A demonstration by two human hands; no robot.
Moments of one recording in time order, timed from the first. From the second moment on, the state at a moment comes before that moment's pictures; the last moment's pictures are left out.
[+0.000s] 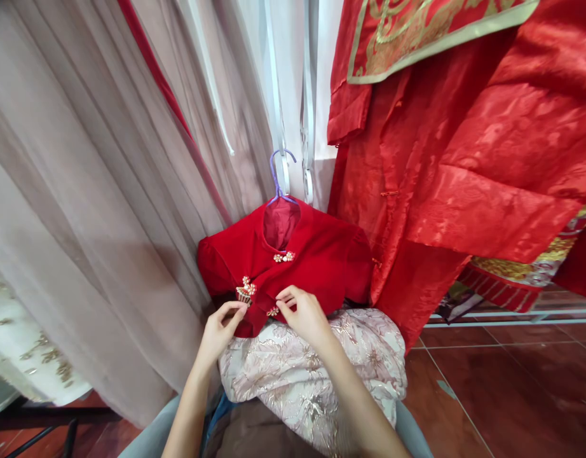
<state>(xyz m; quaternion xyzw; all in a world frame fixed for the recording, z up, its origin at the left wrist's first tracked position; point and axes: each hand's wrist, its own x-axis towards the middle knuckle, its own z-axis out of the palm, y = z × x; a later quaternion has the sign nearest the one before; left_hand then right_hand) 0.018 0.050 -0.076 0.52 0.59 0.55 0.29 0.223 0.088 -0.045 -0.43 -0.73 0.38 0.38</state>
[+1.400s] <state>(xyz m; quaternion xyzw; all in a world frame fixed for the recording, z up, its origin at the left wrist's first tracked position) 0.056 0.063 -0.118 0.48 0.56 0.56 0.38 0.198 0.086 -0.111 -0.39 -0.73 0.46 0.34</state>
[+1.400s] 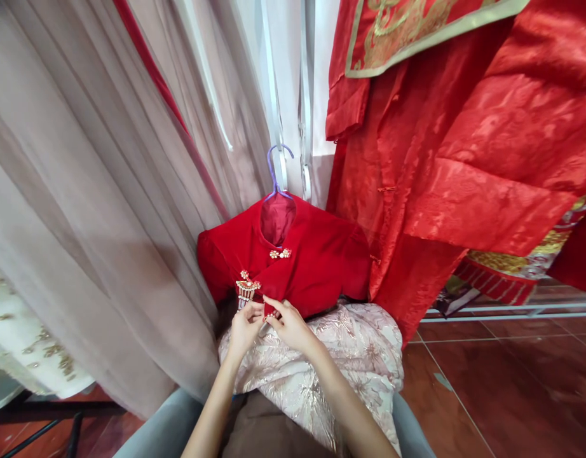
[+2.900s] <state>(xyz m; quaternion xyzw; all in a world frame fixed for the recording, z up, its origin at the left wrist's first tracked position) 0.049 0.054 -0.107 0.38 0.48 0.56 0.55 0.191 0.081 -0.111 -0.42 -0.77 0.32 0.37</state>
